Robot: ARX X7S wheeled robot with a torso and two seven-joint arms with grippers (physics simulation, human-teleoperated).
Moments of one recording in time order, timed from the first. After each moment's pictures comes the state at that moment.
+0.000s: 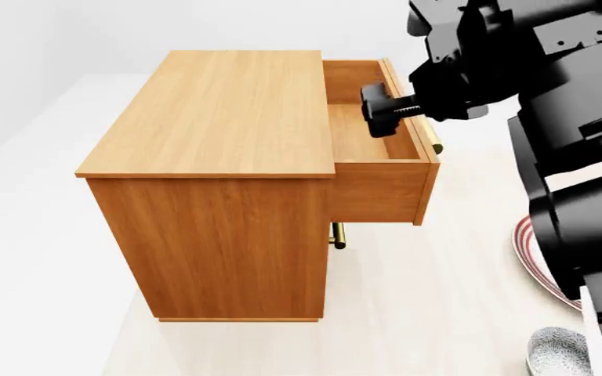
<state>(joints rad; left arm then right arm) -1.32 -0.54 -0.10 -1.31 0.00 0.00 -0.77 1.85 0.08 -0.80 1.26 0.54 1.24 -0.36</state>
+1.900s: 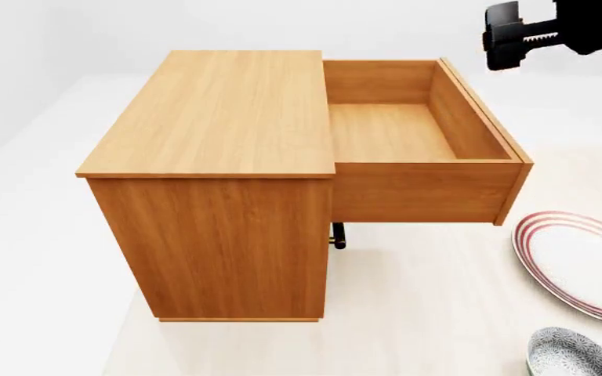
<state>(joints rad) -1.32 -0.53 -0.13 -1.31 0.00 0.00 -0.76 1.87 0.36 -0.56 0.78 0.28 1.45 -0.29</state>
